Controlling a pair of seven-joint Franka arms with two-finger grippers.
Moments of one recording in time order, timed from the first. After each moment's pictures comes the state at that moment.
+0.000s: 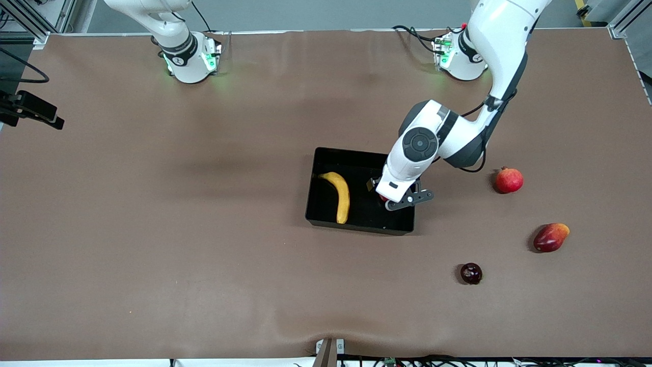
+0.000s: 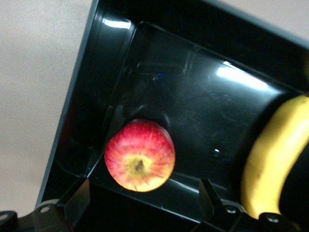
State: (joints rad) left arm -0.33 0.51 -0.26 -1.82 0.10 2.21 -0.89; right arm -0.01 0.02 -0.06 -1.44 0.02 1.40 0.03
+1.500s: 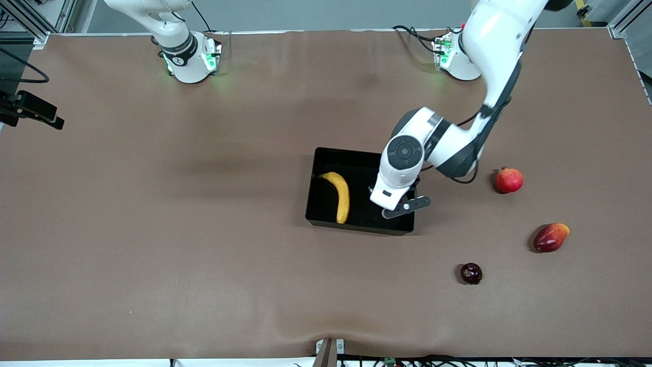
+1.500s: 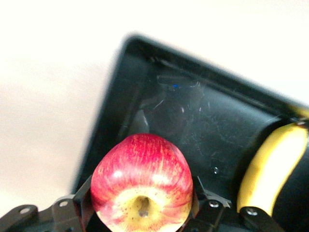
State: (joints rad) left arm -0.34 0.52 -0.26 -1.61 0.19 1.99 -0.94; right arm -0.01 0.02 -0.06 -1.44 0.02 1.40 0.03
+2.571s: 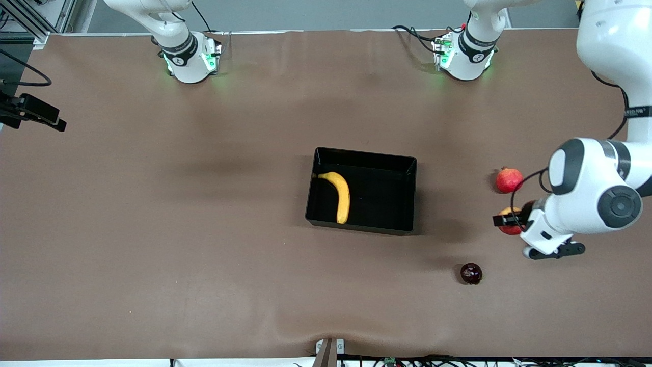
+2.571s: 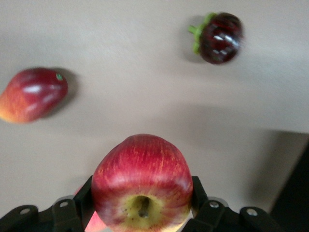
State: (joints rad) left arm 0.16 0.58 -0.25 -1.50 0.14 1.91 -0.21; right arm -0.01 0.03 -0.06 -1.44 0.02 1.40 0.03
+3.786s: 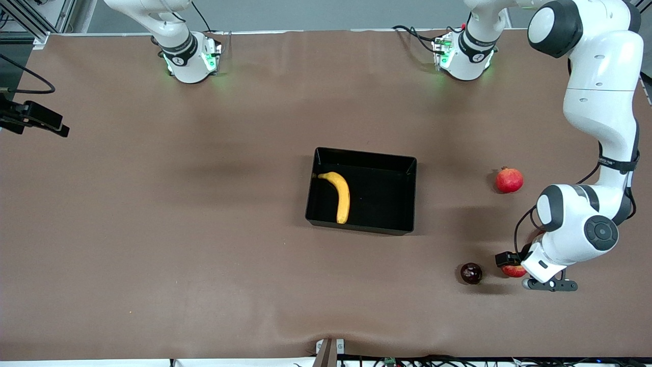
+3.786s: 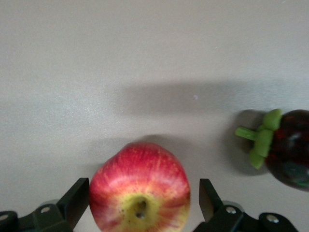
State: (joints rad) left arm 0.17 0.87 -0.19 -1.36 0.15 2.30 0.02; right arm -0.01 0.05 -0.06 -1.44 0.02 1.41 0.03
